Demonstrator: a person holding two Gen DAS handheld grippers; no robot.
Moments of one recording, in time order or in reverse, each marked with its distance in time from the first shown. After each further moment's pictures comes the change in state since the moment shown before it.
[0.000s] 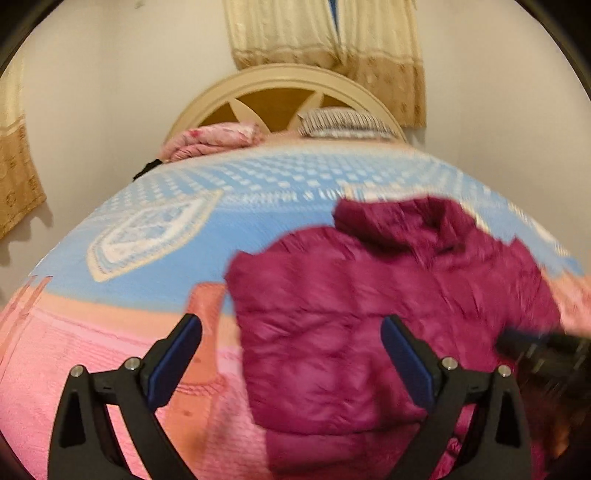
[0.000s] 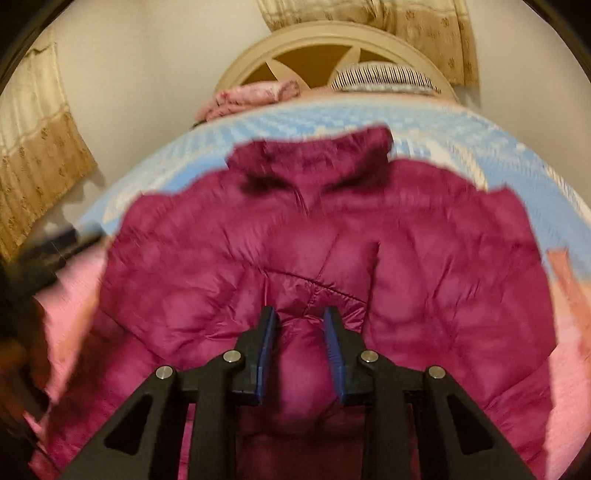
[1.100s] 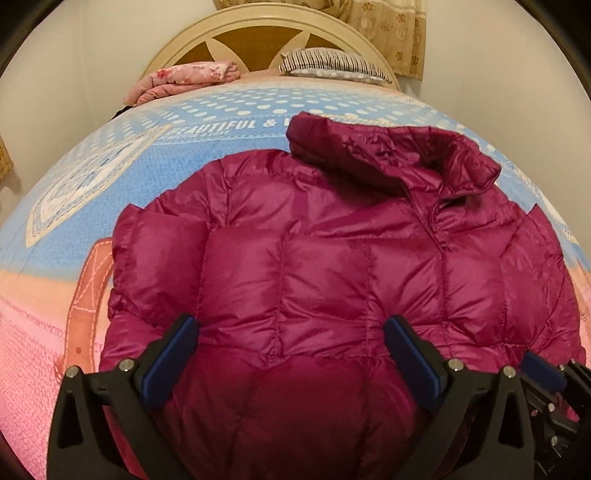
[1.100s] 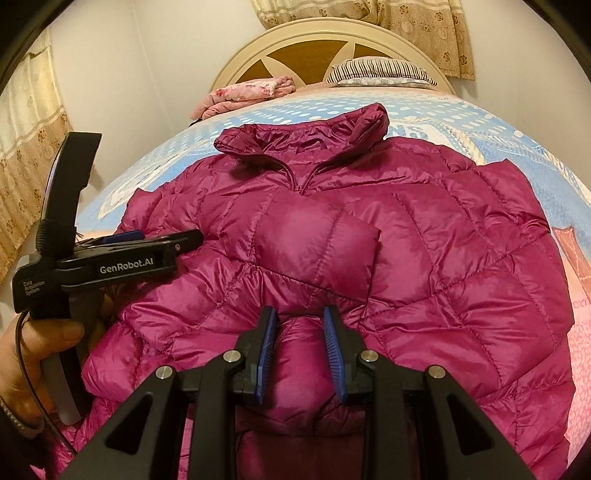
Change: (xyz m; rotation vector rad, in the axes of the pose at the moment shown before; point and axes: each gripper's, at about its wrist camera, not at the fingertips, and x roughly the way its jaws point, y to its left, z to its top) left arm 0.106 -0.061 -0.017 0.004 0.249 -0.056; right arm 0.009 -0.002 -0.012 0.016 -0.003 -0.001
